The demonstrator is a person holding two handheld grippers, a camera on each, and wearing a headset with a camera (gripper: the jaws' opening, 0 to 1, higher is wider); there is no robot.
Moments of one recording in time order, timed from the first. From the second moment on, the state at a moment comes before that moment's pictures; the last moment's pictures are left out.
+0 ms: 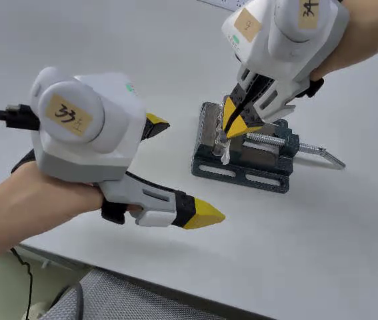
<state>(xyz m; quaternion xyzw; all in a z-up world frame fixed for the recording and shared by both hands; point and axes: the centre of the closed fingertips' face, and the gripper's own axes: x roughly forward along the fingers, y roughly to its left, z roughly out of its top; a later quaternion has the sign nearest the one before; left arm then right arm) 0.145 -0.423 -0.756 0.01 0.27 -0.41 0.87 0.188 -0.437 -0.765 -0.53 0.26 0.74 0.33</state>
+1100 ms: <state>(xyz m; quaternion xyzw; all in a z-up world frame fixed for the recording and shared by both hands) 0.143 -0.425 -0.758 0.01 0.27 -0.41 0.87 0.192 -0.438 -0.768 -0.54 0.29 0.72 0.33</state>
